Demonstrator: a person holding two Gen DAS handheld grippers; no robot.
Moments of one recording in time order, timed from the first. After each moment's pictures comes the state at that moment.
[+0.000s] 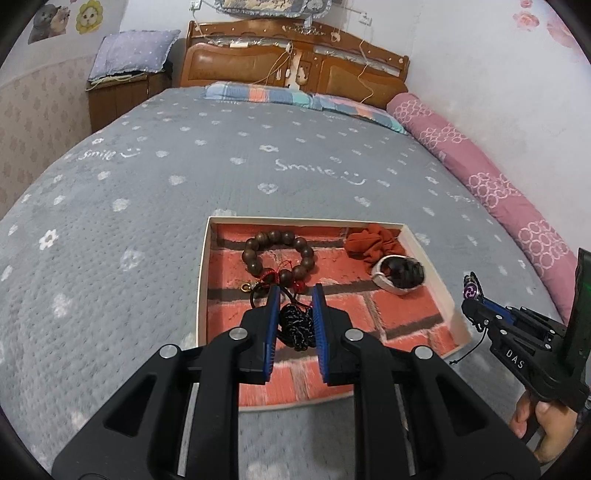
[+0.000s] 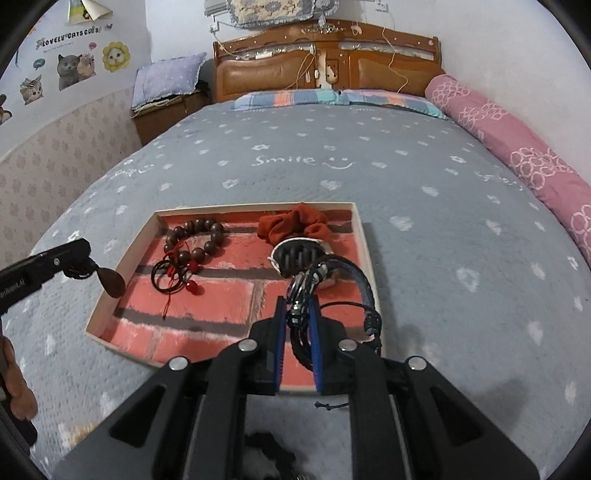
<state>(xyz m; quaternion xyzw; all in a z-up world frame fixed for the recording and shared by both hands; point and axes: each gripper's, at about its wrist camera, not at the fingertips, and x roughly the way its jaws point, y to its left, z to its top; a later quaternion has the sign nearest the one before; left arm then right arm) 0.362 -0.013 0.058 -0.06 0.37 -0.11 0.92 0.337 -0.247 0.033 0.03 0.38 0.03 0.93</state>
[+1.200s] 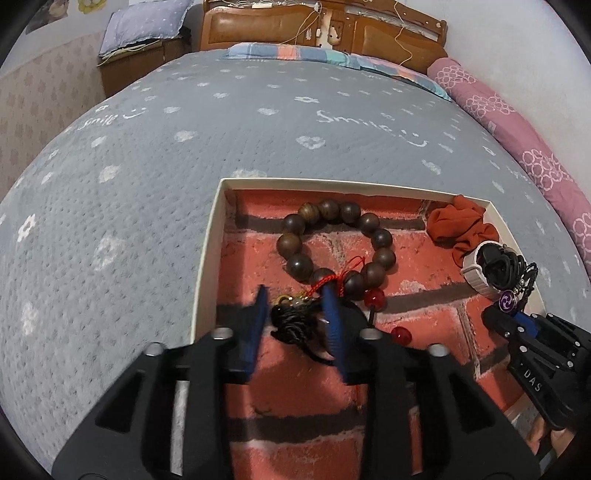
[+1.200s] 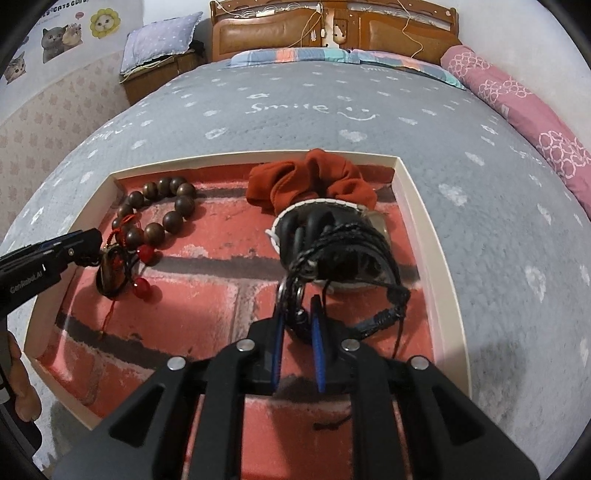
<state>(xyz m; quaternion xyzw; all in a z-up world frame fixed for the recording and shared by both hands) 0.451 -0.010 -0.020 -0.03 0.44 -0.05 0.90 0.417 -0.224 -0.037 0.02 0.44 0.03 0.90</state>
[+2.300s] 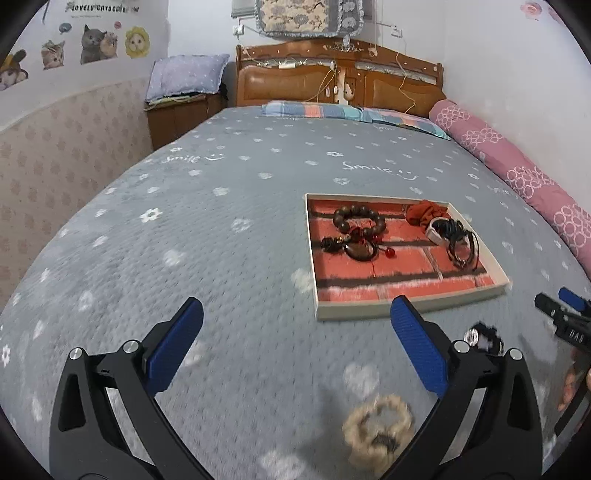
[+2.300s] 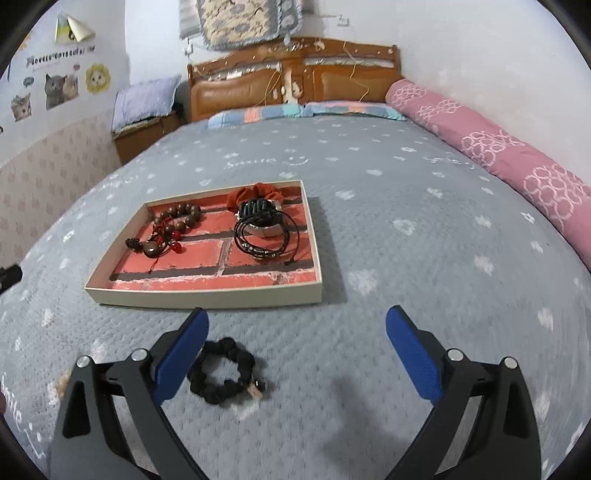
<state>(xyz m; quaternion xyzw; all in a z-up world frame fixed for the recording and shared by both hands) 0.217 0.055 0.066 0.00 0.33 -0.01 0.94 0.220 -0.283 0.025 0.06 0.33 -0.03 0.94</state>
